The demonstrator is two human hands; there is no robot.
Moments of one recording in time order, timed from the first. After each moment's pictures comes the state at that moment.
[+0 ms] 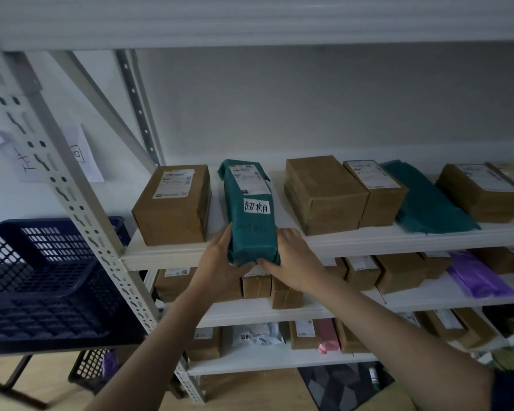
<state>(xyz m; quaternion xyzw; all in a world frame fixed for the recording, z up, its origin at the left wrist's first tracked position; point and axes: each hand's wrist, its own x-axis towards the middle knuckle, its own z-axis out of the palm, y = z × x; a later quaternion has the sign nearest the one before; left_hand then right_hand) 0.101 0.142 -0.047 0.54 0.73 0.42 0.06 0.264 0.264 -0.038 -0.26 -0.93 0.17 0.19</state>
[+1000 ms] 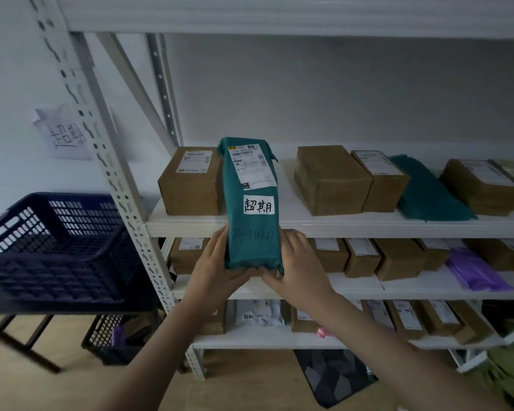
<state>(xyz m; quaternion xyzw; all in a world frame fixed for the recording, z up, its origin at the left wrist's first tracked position) 0.153 0.049 -0.053 0.54 0.70 0.47 0.00 0.309 0.179 -0.047 -0.20 -0.92 0.11 0.30</state>
